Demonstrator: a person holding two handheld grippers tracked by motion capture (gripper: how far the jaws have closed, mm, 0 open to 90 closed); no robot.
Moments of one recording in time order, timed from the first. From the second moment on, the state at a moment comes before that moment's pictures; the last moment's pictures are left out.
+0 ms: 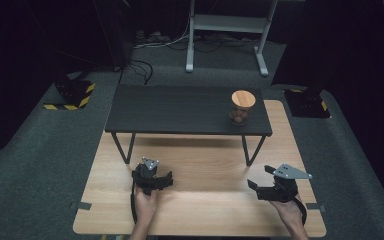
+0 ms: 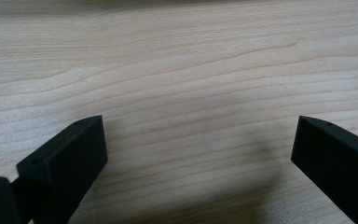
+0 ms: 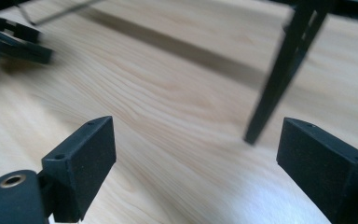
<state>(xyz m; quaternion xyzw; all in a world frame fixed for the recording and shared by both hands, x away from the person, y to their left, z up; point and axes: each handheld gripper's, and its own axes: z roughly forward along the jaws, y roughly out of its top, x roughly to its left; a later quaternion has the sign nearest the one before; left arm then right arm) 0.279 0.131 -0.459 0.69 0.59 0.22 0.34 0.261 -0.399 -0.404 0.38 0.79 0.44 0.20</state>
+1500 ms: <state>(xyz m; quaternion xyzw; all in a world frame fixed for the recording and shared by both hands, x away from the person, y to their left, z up) 0.281 0.120 -0.456 0.71 0.59 0.24 0.32 0.279 -0.403 -0.453 0.54 0.72 0.38 0.21</state>
